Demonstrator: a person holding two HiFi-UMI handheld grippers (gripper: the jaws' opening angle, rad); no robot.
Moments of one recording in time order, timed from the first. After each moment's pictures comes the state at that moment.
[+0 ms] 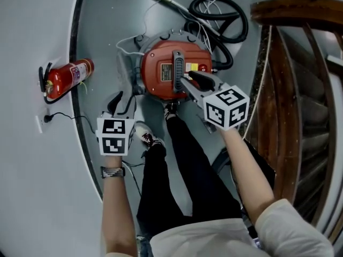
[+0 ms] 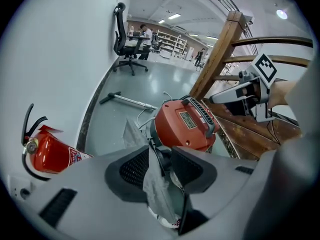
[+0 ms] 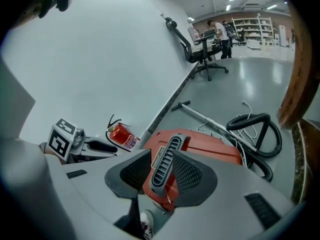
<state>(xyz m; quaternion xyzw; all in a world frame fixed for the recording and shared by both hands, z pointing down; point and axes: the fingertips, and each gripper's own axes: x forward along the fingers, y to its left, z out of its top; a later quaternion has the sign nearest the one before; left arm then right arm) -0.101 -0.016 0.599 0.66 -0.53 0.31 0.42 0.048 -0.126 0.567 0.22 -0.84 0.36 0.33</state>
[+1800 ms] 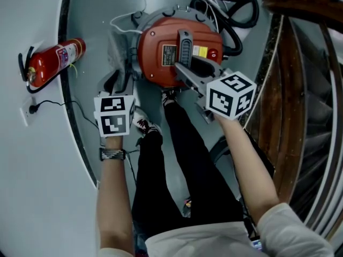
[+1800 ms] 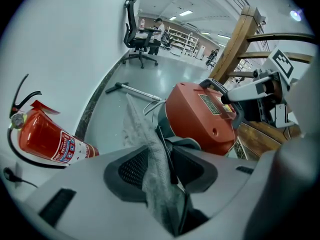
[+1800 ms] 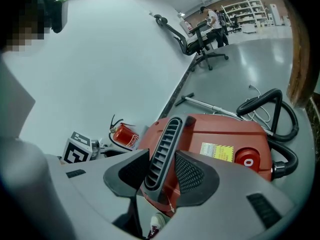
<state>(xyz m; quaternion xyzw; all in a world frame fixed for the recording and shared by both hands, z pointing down) -0.102 -0.018 0.674 0.62 -0.57 0.32 0.45 0.030 -0.113 0.617 0.19 -0.83 0.43 0.29</state>
